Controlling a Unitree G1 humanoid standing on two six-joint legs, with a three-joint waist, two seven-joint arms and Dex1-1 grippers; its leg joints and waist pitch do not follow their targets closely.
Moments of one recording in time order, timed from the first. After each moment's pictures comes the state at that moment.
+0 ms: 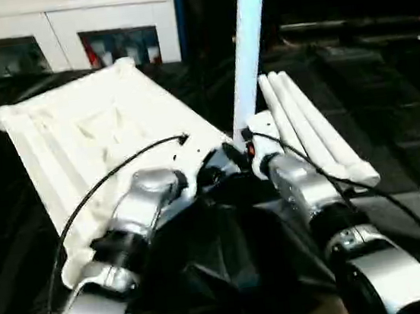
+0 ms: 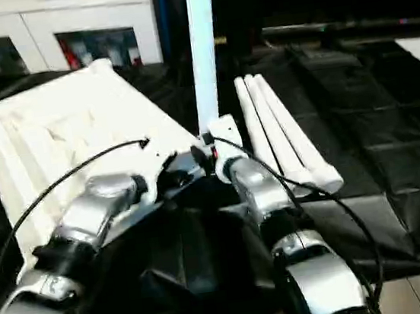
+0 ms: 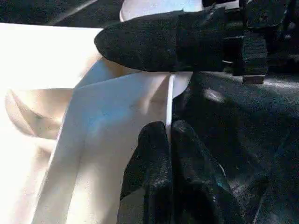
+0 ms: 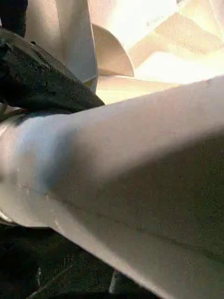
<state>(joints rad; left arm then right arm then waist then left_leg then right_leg) -0.67 0.16 -0.23 0.57 0.02 0.43 -0.69 -0.75 0.01 0.00 0.94 0.03 0.07 0.27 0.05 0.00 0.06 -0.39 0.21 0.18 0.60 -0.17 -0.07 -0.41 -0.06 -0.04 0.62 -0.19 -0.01</state>
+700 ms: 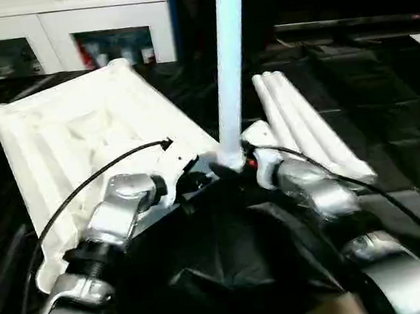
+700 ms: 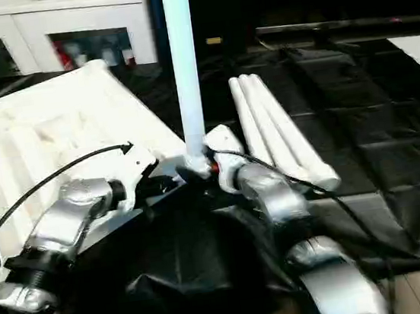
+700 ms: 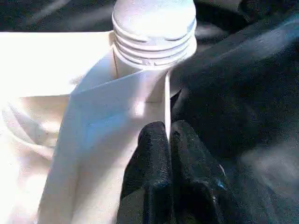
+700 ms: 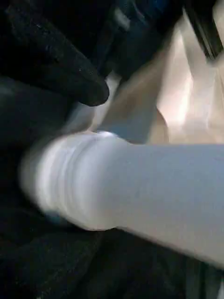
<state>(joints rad) -0.57 0.36 -0.24 0.45 -0.02 0.33 -0.95 -0.57 -0.20 0.12 0.66 0.08 0.07 0.87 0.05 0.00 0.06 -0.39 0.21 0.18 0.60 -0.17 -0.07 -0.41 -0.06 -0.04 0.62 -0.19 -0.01</state>
